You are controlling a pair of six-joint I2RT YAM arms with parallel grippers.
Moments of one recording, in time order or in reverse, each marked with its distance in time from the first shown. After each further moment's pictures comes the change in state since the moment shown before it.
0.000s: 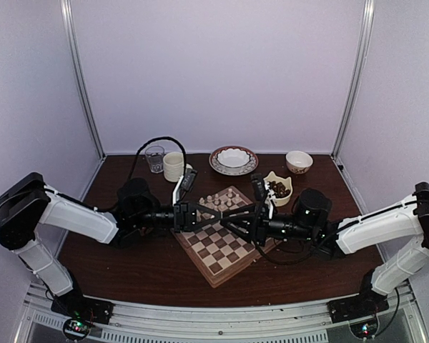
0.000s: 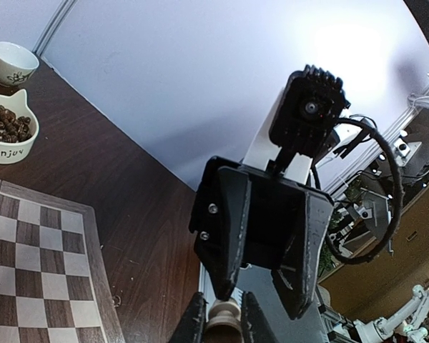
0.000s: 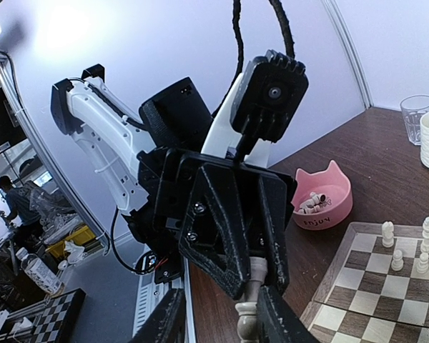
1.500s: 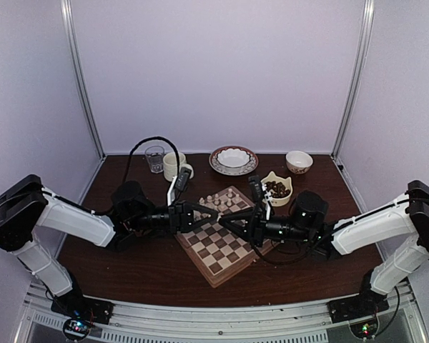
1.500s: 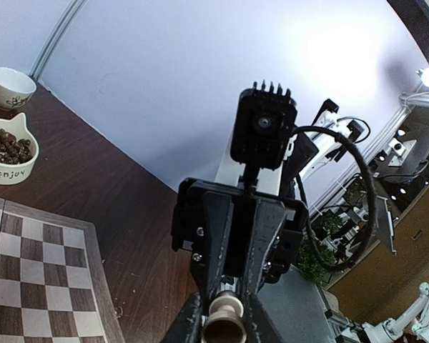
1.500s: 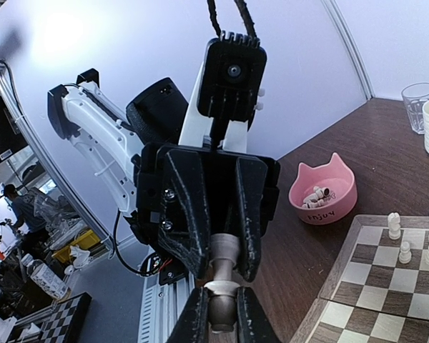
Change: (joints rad) left arm -0.005 -0.022 -0.043 0.089 -0.027 0.013; right arm -0.002 0.052 0.000 0.057 -0.002 0.046
